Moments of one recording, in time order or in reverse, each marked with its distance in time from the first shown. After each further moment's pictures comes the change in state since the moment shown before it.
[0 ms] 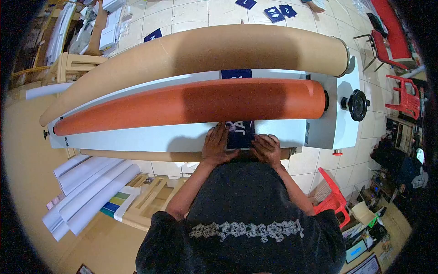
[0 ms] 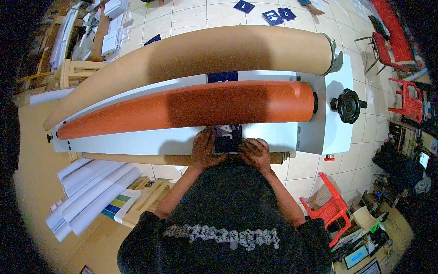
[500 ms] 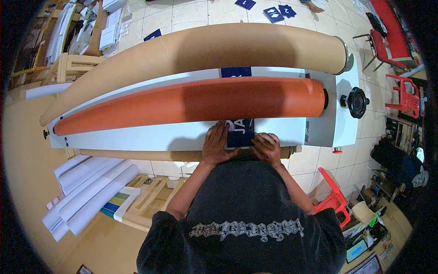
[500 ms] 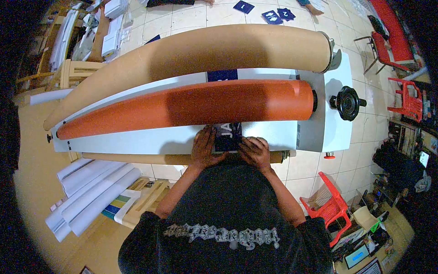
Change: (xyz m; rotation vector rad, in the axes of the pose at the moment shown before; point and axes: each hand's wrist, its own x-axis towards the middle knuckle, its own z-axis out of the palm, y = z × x) left_hand -0.001 0.000 0.000 -0.021 -0.024 -0.022; right_hand 0.002 -0.004 -0.001 0.000 0.001 0.013
